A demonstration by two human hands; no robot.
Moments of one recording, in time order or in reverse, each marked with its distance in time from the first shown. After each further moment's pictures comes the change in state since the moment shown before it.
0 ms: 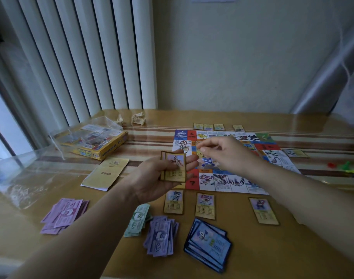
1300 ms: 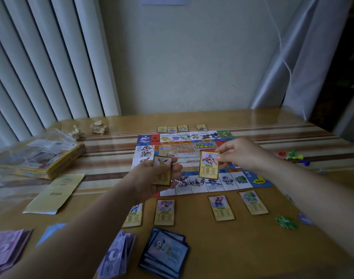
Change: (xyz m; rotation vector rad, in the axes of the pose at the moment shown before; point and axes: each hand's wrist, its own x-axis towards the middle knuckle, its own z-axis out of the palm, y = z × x) left_hand 0.057 -0.028 0.044 0.372 0.107 -0.013; right_hand -0.030 0.092 -0.079 0.093 0.126 0.313
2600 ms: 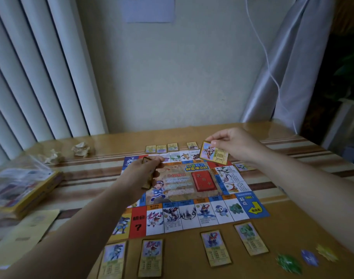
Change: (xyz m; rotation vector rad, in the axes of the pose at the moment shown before) left_hand 0.054 0.052 0.019 0.237 0.205 0.136; right_hand 0.053 -0.026 -0.050 0.028 0.153 -0.178
